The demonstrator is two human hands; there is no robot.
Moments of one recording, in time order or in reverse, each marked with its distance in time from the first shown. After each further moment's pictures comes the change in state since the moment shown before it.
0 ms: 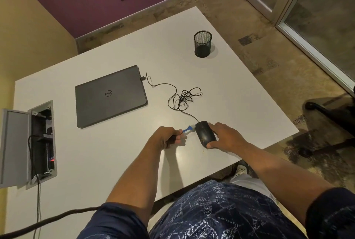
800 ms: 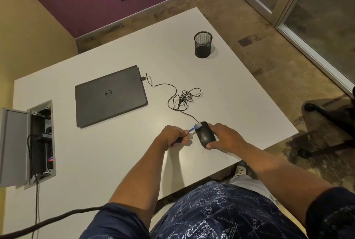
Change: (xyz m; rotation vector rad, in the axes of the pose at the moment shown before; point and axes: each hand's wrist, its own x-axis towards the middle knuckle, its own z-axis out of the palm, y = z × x) left_hand 0.007 -0.006 0.009 0.256 0.015 0.136; right_hand -0.001 -0.002 -0.002 0.009 -0.005 -0.006
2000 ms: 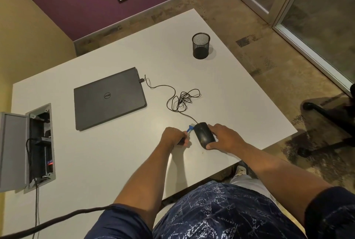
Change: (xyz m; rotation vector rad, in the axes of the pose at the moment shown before) left_hand -0.007 0.011 0.017 -0.087 0.075 -0.058; right_hand -0.001 0.000 0.000 0.020 0.002 -0.005
